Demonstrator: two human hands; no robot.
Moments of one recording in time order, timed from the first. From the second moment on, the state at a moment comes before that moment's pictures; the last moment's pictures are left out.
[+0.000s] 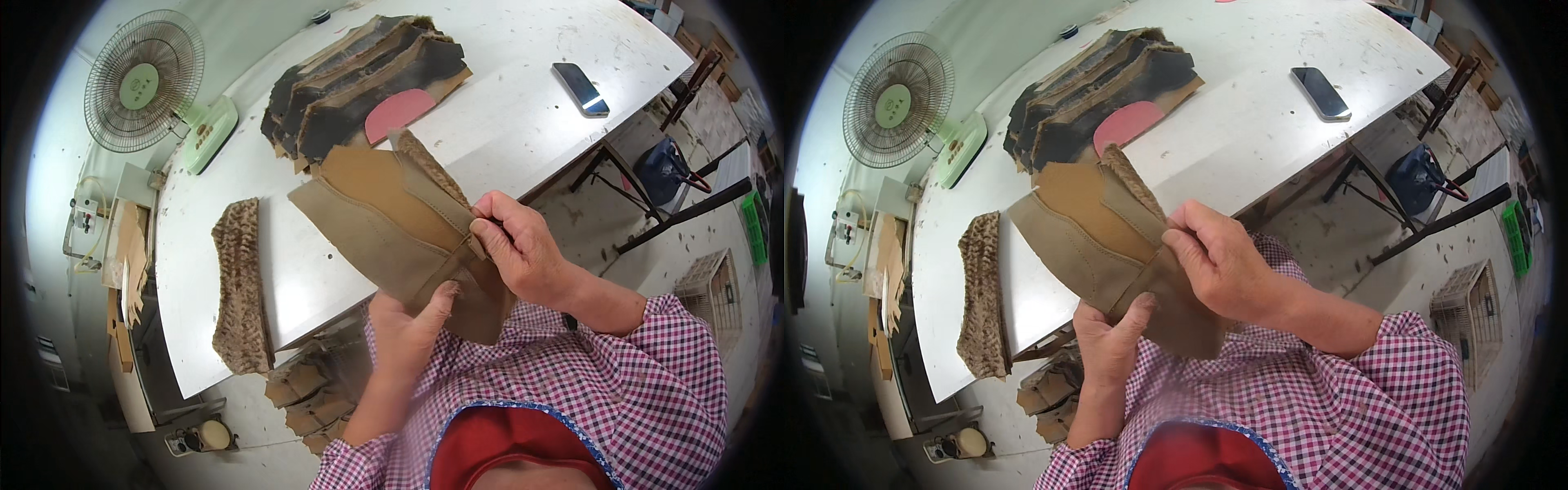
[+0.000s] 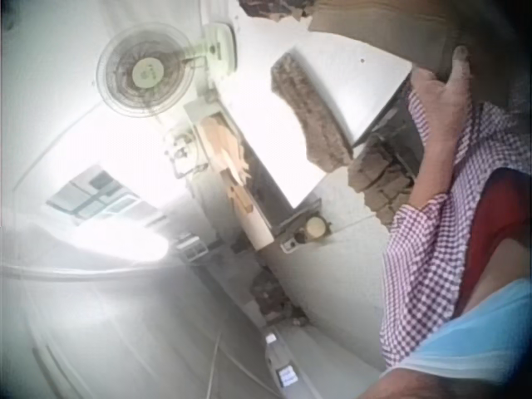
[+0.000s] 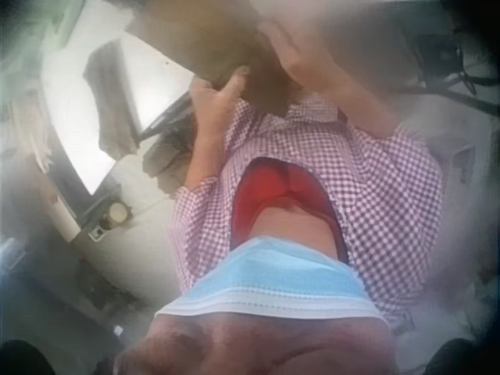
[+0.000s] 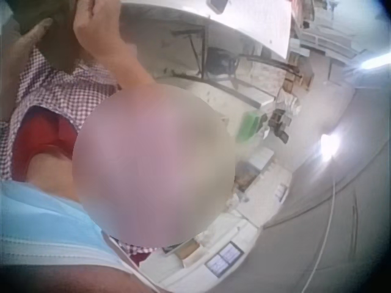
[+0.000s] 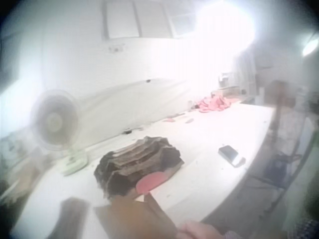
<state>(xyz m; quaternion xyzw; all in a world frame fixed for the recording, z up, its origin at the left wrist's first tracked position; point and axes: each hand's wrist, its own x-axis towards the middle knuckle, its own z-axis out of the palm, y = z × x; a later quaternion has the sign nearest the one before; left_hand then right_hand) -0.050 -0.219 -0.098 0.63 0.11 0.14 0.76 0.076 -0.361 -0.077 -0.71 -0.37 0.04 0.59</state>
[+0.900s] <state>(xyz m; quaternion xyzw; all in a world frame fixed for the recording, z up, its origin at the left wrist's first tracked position) -0.041 -0.188 -0.111 0.14 0.02 0.13 0.98 0.111 -0.373 -0.091 -0.62 -0.43 0.17 0.64</state>
